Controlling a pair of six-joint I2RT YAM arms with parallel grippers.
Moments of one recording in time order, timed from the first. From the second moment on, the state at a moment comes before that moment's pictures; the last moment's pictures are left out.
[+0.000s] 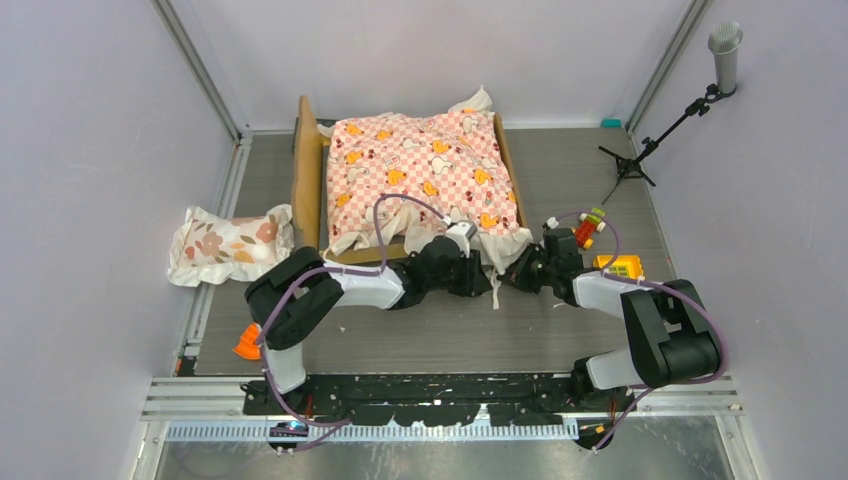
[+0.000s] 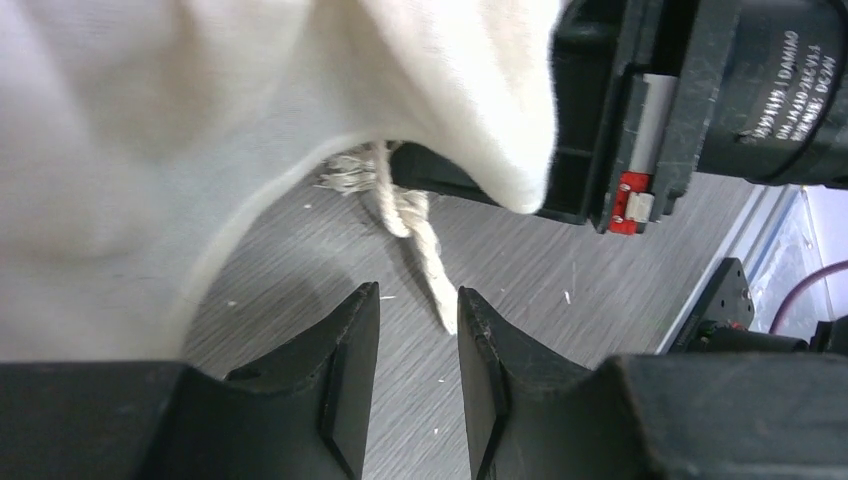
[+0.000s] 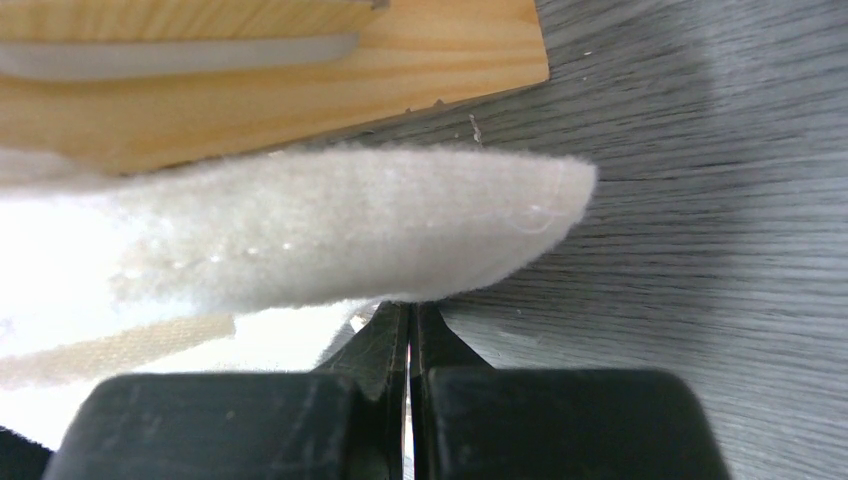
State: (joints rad) left arm -0.96 1.83 0.92 0.39 0.09 -0.67; right arm 0.23 1.40 0.44 0.15 -0.33 0.79
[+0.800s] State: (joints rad) left arm -0.90 1.90 1.04 0.29 0.00 -0.72; right arm 0.23 1.40 0.45 0.15 -0.33 0.79
